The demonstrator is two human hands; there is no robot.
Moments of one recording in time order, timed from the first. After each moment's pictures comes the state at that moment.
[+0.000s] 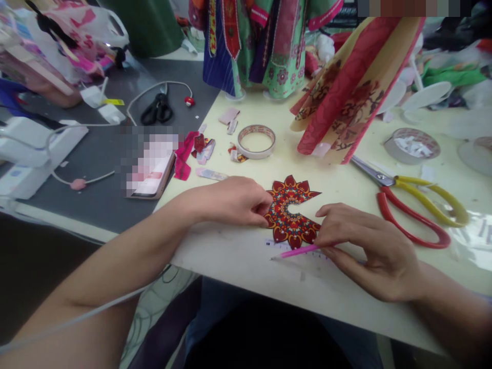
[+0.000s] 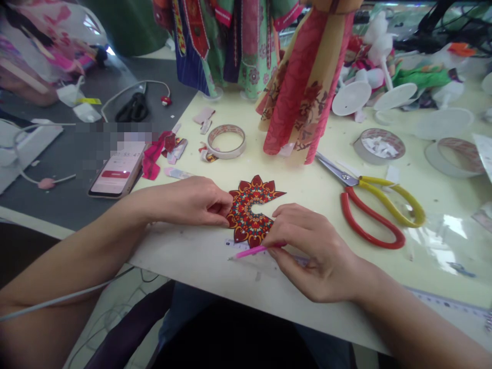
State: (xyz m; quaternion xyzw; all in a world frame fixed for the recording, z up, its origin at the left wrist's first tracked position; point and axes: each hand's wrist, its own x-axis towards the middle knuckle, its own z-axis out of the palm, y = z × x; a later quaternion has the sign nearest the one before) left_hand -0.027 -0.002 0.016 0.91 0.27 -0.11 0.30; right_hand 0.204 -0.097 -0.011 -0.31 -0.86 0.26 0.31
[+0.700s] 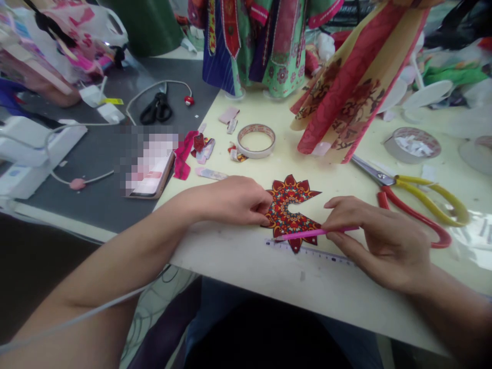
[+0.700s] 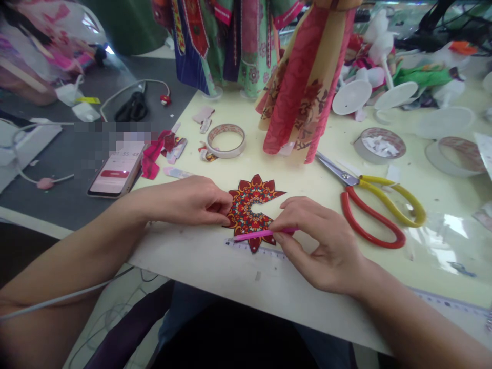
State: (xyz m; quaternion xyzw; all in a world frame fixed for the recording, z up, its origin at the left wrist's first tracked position) left_hand -0.029 -0.002 0.015 0.91 0.27 -0.11 0.30; right_hand 0.207 -0.097 -0.014 -0.36 -0.81 0.26 0.38
